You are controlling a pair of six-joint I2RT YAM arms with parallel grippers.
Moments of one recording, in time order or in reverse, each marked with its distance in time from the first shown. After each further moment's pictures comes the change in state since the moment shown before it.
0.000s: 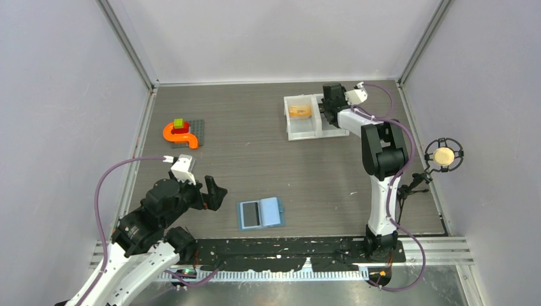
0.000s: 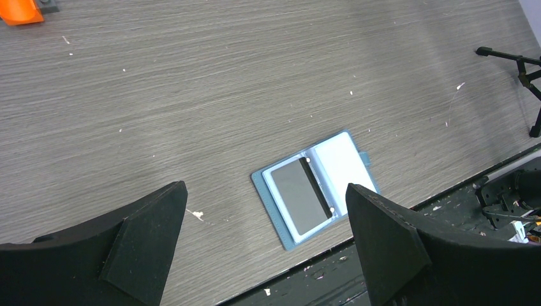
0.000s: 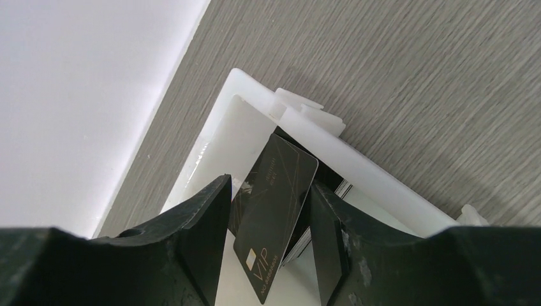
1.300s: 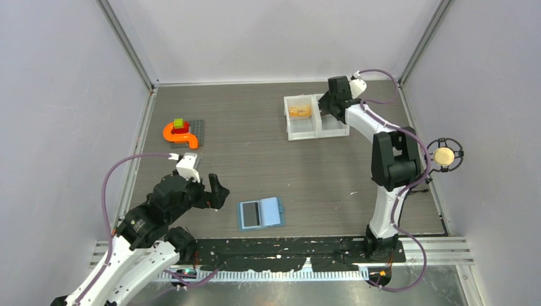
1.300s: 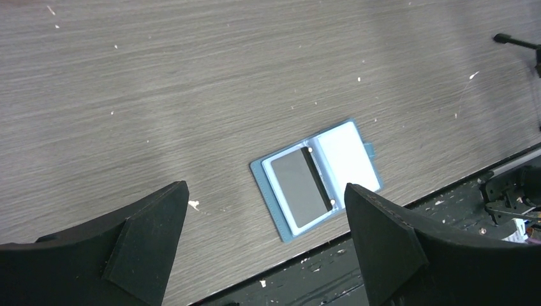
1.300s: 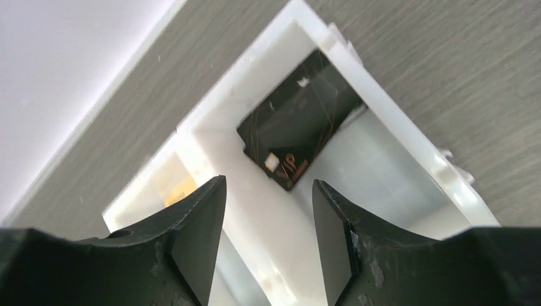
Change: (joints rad) left arm 0.000 0.046 -0.001 -0.007 0.003 -0.031; right arm -0.001 -0.136 0.032 -0.230 -0.199 -0.194
